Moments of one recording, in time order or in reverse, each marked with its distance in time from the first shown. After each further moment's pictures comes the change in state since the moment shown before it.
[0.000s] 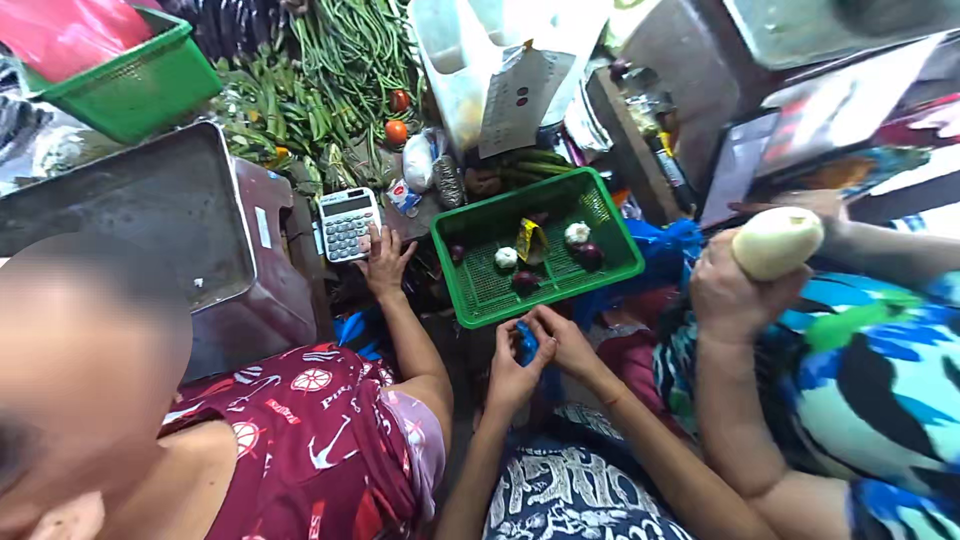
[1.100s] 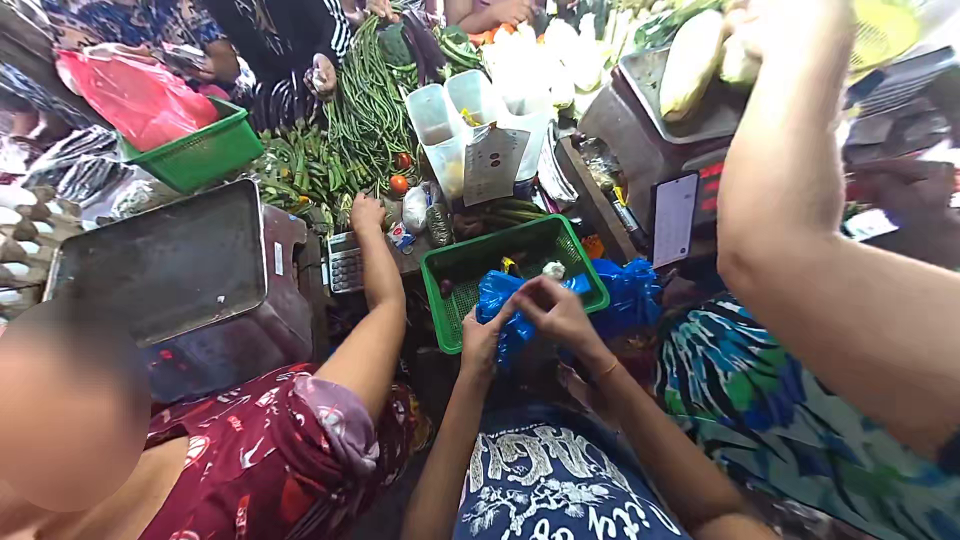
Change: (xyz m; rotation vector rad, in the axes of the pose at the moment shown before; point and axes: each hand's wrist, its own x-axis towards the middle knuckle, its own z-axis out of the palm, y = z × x) left_hand 0.074 0.058 0.019 -0.479 0.172 -0.026; right_hand 0.058 -0.018 -0.071 0.056 0.119 -0.239
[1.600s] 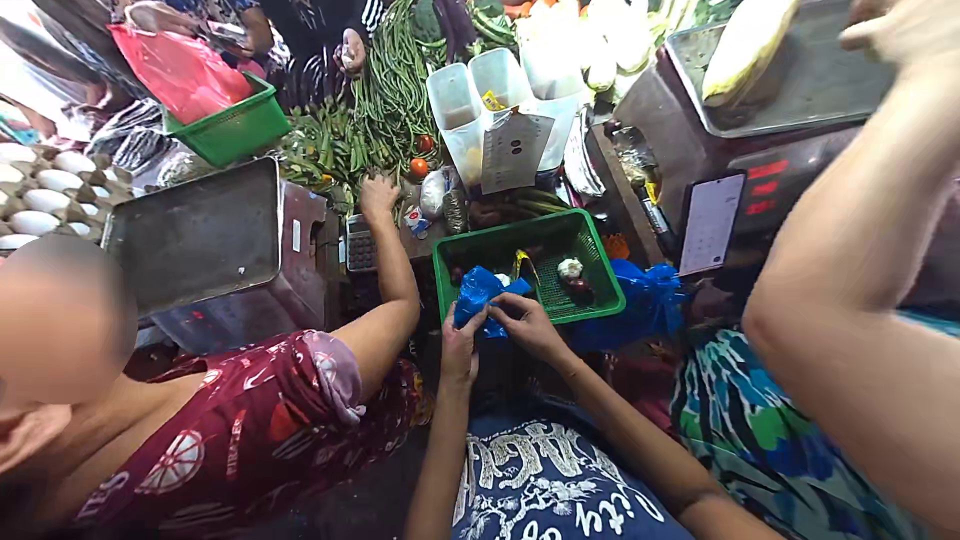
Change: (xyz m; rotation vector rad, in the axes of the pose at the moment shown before) left_hand -0.016 -0.005 -0.032 -0.123 0.131 0.174; right_hand 0.001 0.020 0.051 0.230 -0.214 0.004
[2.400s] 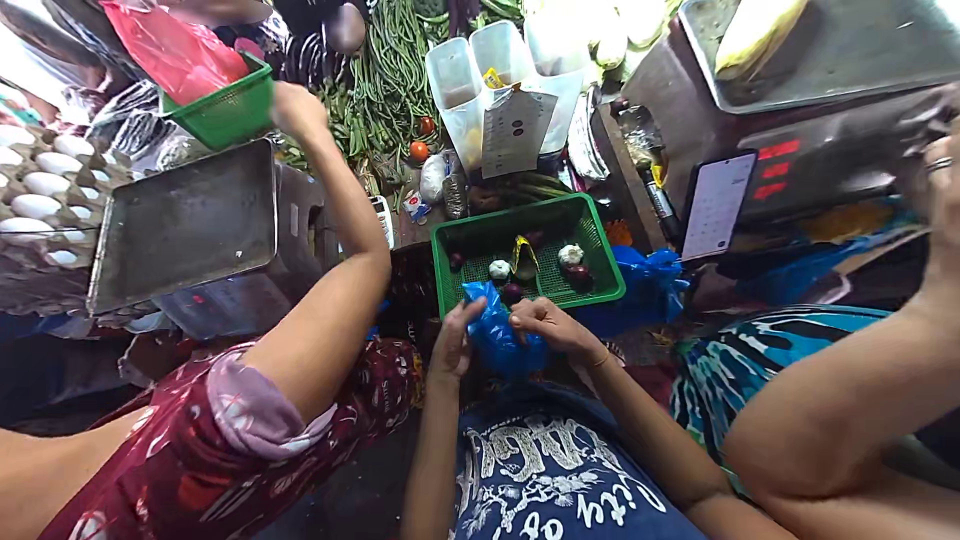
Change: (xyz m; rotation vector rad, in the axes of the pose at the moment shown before) left_hand -0.015 0.016 -0.009 0.118 -0.159 -0.201; right_hand -0.022 -0.009 -0.043 0.061 -0.400 -0.237
